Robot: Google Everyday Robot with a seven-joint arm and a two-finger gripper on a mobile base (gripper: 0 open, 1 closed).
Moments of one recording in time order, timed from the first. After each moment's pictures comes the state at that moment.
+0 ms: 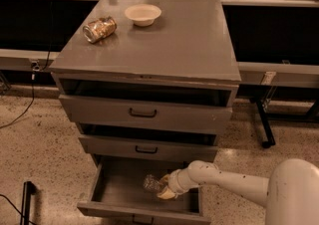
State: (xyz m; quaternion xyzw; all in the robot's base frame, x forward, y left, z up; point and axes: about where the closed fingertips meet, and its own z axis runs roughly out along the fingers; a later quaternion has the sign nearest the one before) arm 0.530 -0.018 0.245 -0.62 0.71 0.21 0.26
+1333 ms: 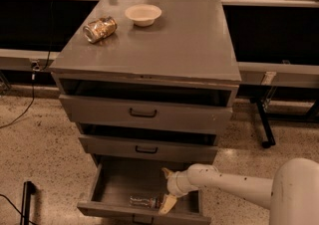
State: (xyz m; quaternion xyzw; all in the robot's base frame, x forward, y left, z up) arm 0.518 -0.014 0.255 -0.63 0.70 0.20 0.27
